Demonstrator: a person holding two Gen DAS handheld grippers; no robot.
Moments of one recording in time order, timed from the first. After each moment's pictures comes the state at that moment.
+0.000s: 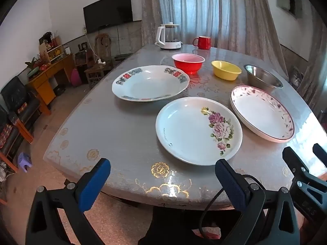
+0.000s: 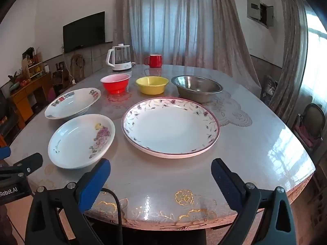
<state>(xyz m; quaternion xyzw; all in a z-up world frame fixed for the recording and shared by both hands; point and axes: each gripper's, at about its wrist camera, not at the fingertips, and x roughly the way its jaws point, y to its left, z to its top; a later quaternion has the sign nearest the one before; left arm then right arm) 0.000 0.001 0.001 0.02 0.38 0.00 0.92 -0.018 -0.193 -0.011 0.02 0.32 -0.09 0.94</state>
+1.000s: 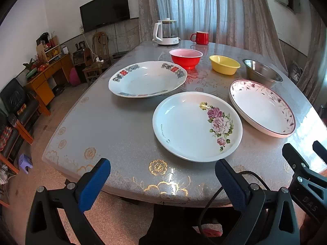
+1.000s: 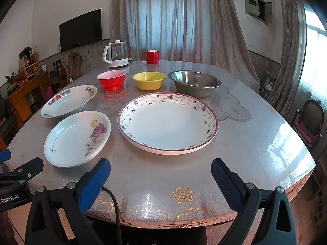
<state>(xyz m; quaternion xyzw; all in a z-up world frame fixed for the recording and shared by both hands) 0.003 -0.006 -0.008 0.04 0.40 -0.01 0.91 -0.016 -0.196 -0.017 0.04 0.33 -0.09 0.94</state>
